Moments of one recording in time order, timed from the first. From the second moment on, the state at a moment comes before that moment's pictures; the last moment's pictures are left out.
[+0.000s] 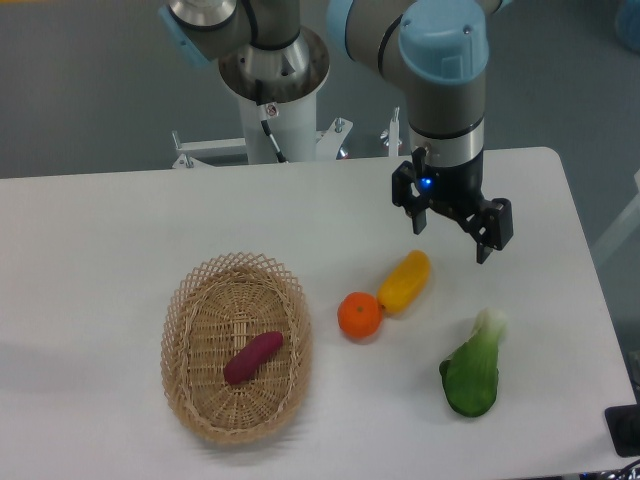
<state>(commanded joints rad) 2.56 -1.77 -1.53 -1.12 1.61 1.28</state>
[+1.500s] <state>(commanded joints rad) 2.24 -1.94 -1.66 -0.92 1.55 0.68</state>
